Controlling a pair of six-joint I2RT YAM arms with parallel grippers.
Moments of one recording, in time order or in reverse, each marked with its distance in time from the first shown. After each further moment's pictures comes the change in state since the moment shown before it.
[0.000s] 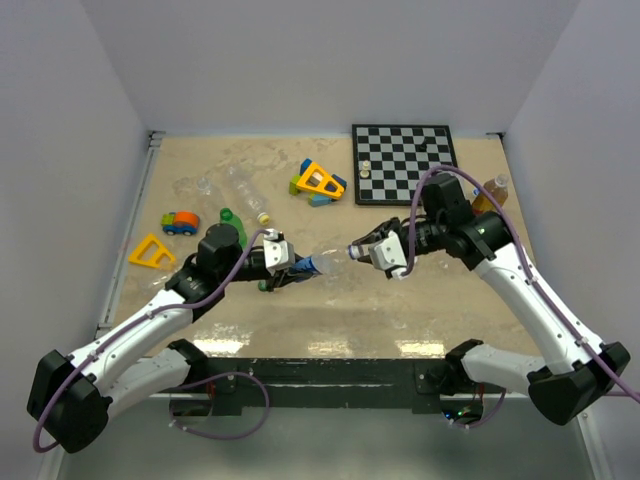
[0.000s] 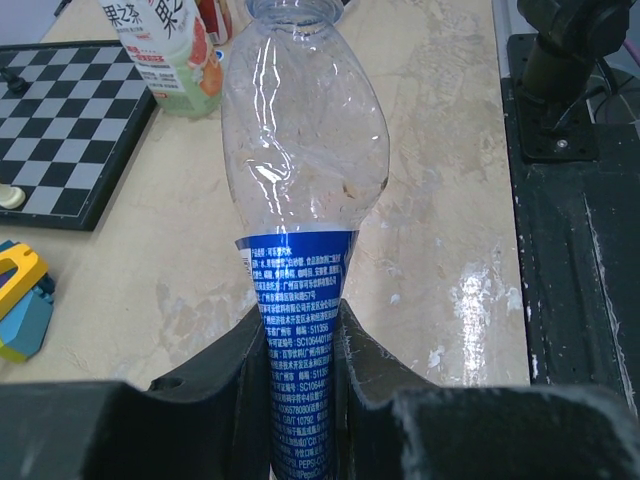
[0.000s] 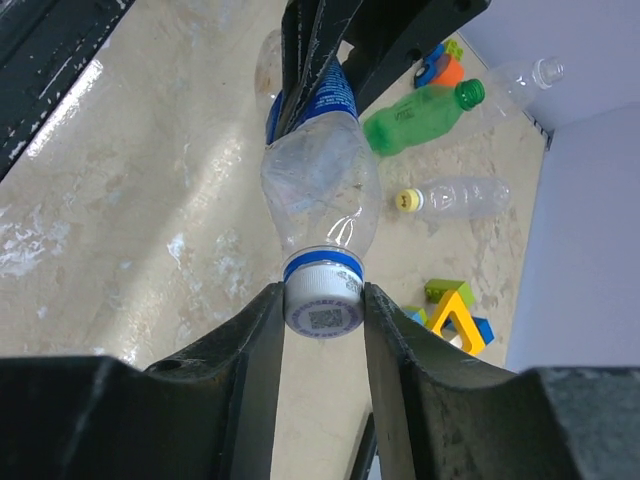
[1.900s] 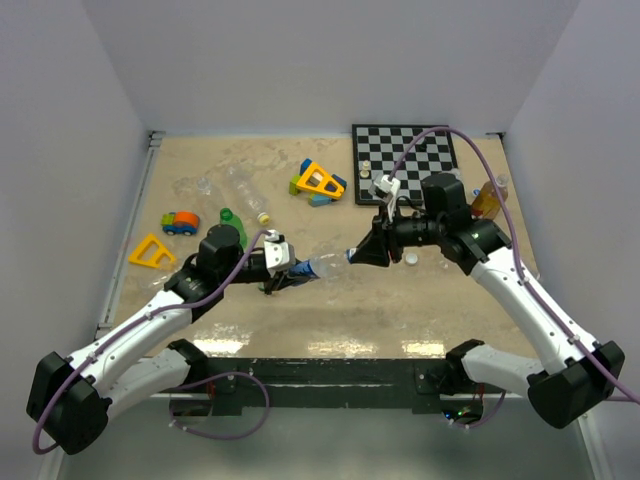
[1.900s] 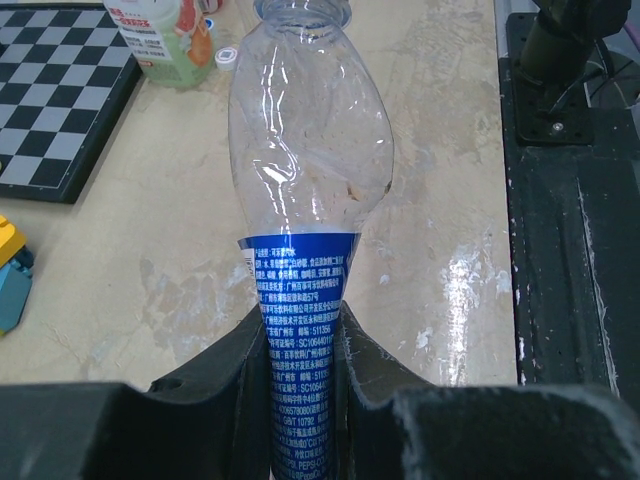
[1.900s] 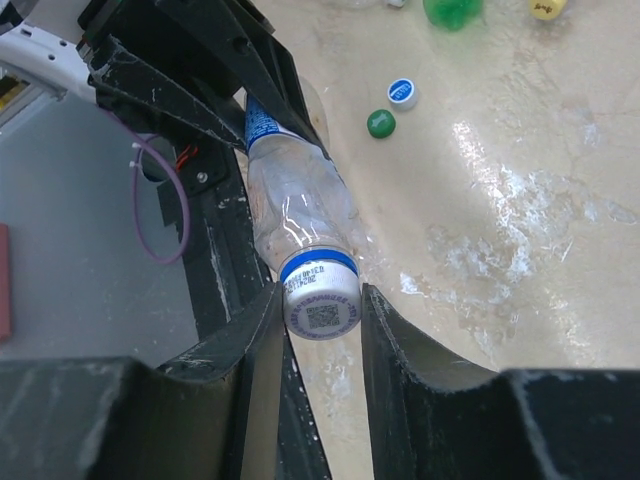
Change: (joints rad) left arm 0.002 -0.010 0.000 -0.066 -0.014 0.002; right arm -0.035 -0.018 -0.136 0.329 0.097 1.419
